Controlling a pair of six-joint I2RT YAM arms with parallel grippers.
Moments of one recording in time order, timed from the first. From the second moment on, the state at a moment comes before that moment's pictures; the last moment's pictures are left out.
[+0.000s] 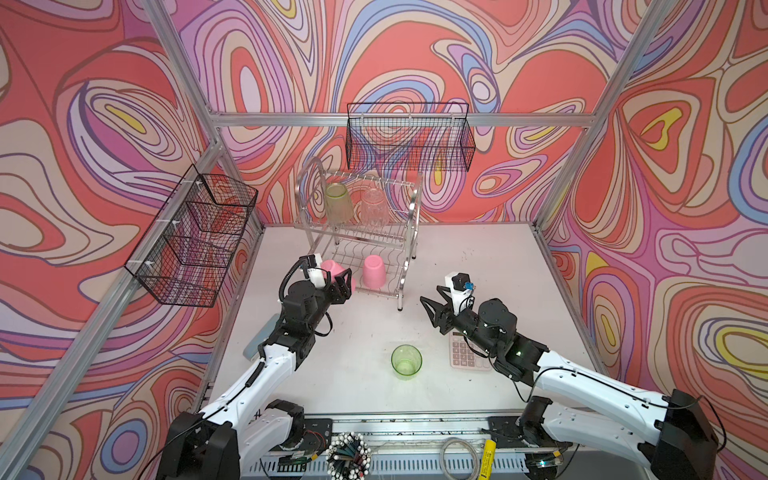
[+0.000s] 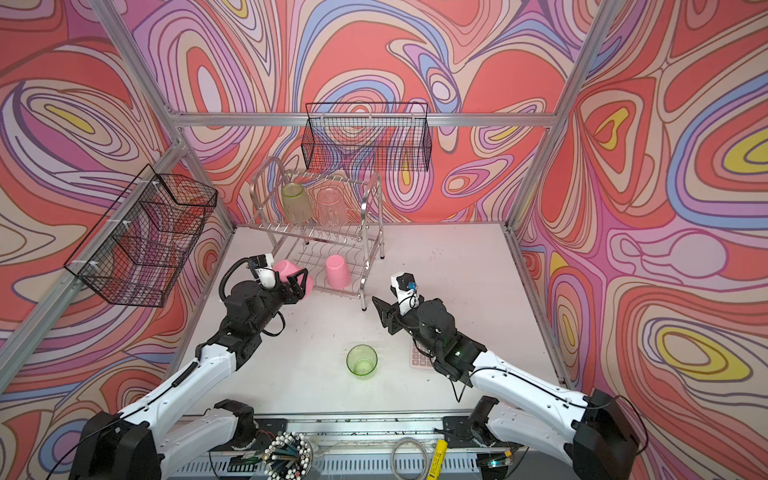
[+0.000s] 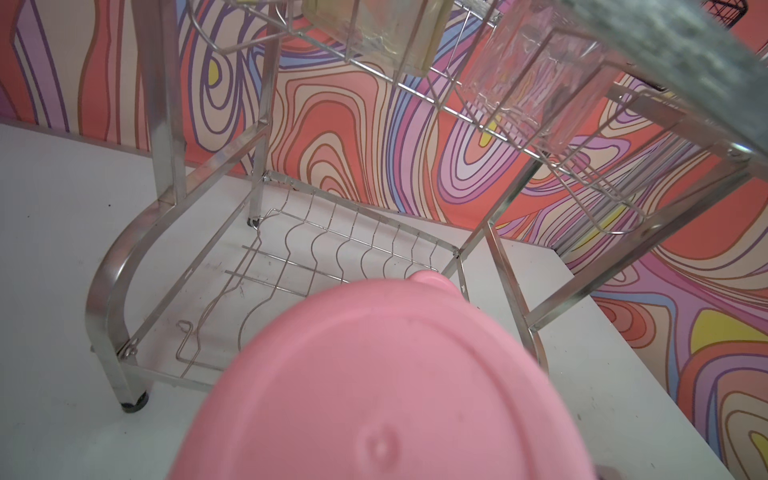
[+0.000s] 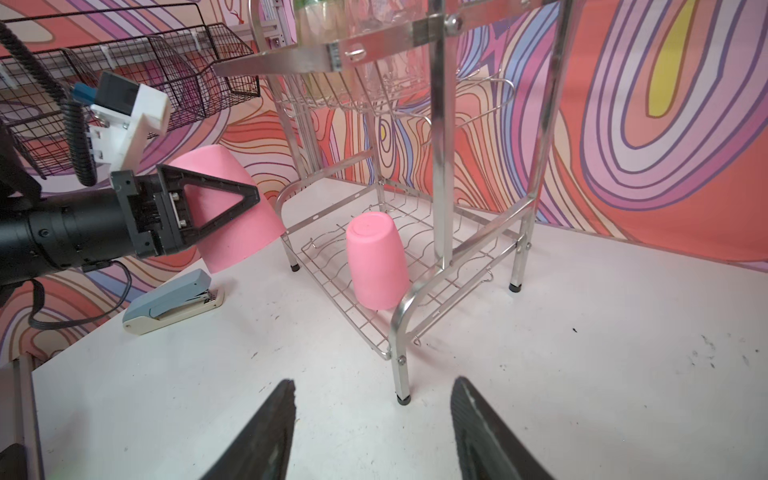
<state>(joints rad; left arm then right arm) -0.28 1.07 0.54 0.35 0.02 -0.41 0.78 1.00 0.57 0.27 0.11 0.18</state>
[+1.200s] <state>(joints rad) -0.29 1.65 0.70 0.72 -0.11 -0.15 0.65 1.08 0.55 0.32 0.04 0.21</state>
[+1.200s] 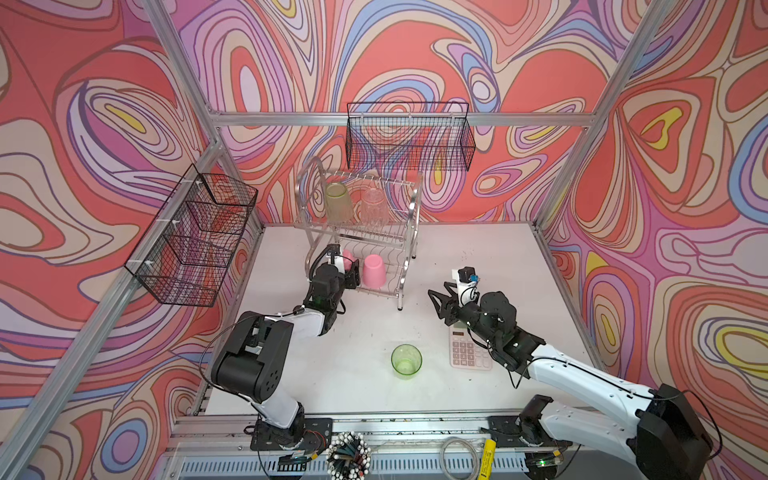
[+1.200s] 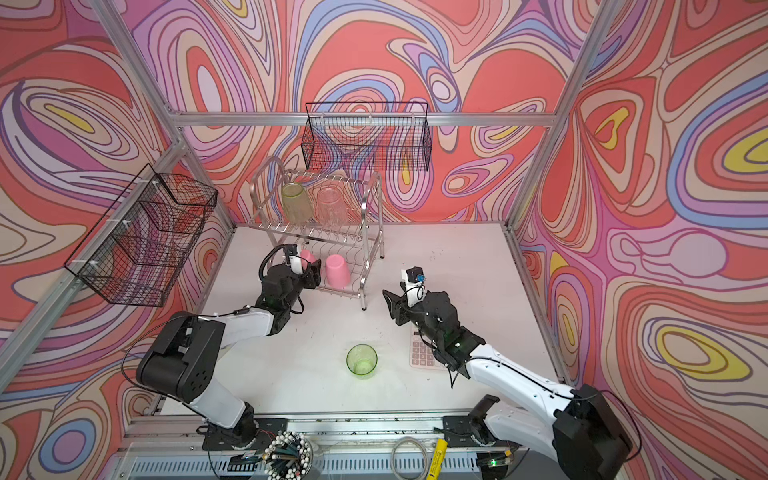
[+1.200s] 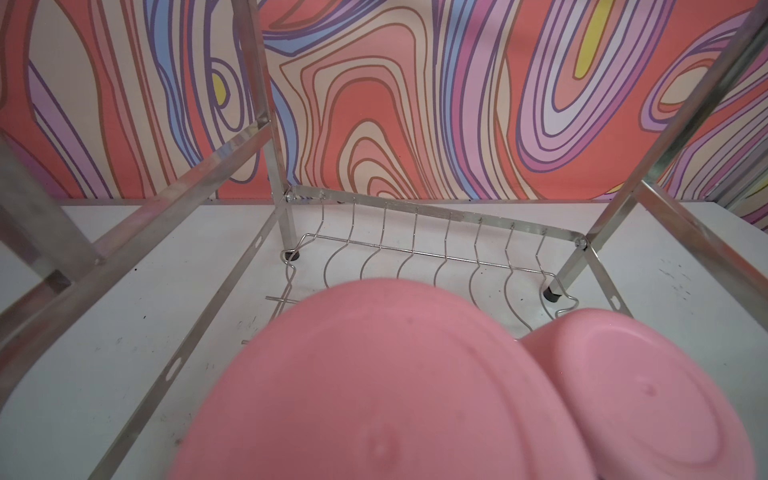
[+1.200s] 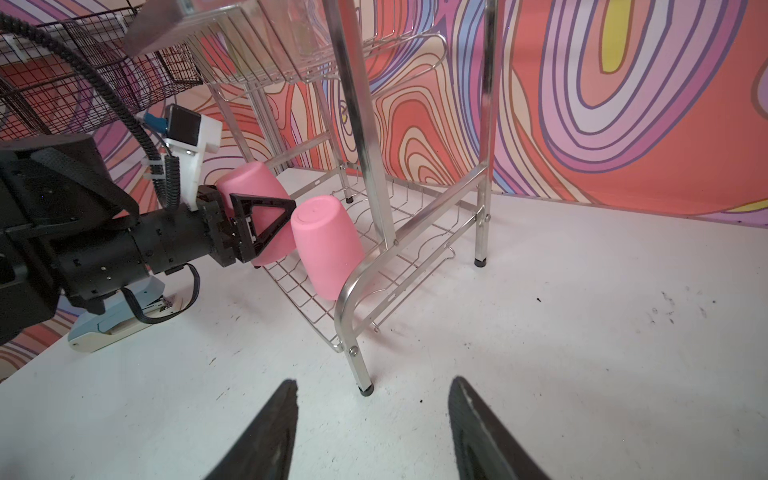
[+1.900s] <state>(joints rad) -0.29 1.80 0.79 0.80 -0.15 -0.10 0.60 1.14 0.55 0.35 0.00 0.23</state>
